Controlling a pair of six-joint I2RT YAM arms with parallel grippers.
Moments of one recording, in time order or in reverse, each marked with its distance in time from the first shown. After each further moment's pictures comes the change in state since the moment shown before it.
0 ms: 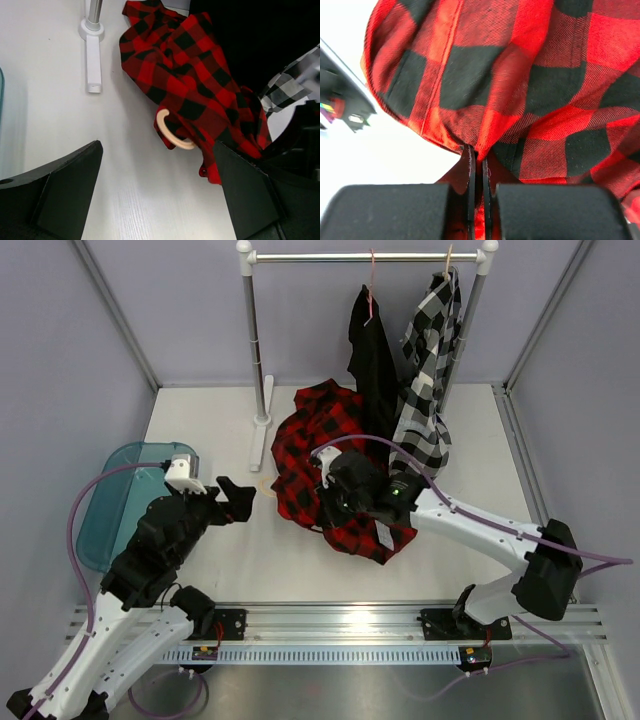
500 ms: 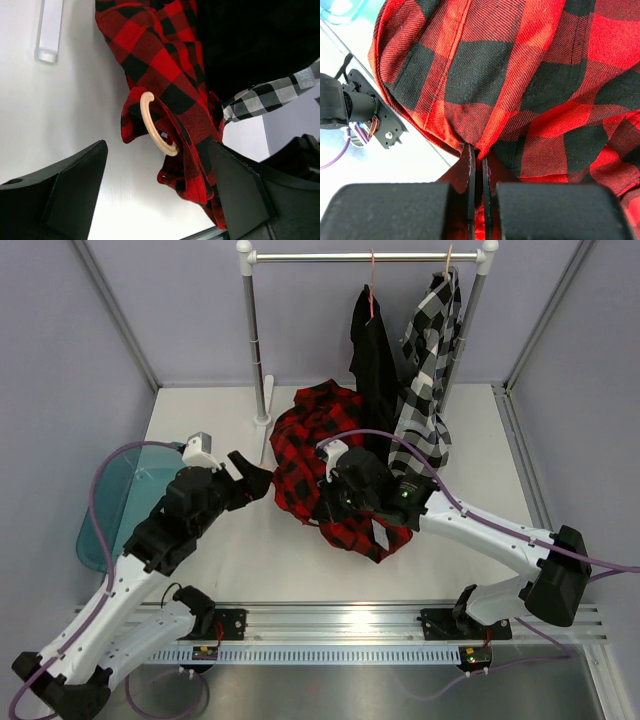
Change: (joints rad) left arm 0.000 0.224 0.082 0.031 0.049 -0.332; right arm 0.000 -0.088 -0.003 0.064 0.010 0.065
